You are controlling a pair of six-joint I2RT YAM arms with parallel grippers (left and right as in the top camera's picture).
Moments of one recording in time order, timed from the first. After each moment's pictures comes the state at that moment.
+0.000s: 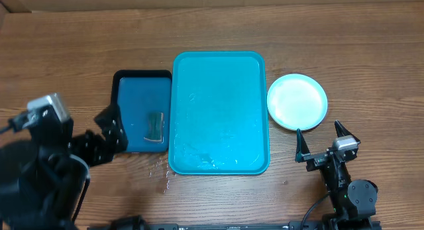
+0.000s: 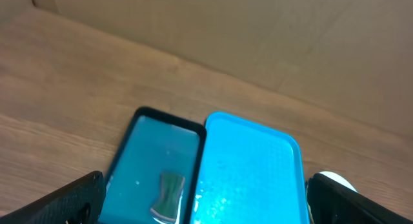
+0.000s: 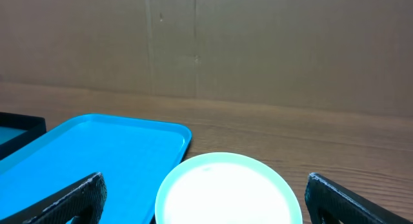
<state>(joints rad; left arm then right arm) 0.18 0.78 1.43 -1.11 0.17 -0.30 0.11 0.01 0.02 -0.03 -0.10 -0.01</state>
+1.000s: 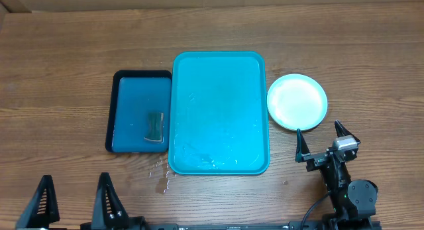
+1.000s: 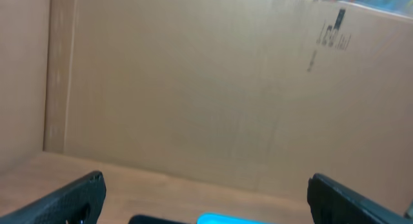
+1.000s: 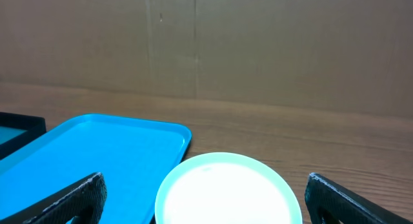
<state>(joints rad) 0.05 0.14 1.08 -0.76 0.01 -0.26 0.11 0.01 0.02 -0.03 -0.10 -0.01</state>
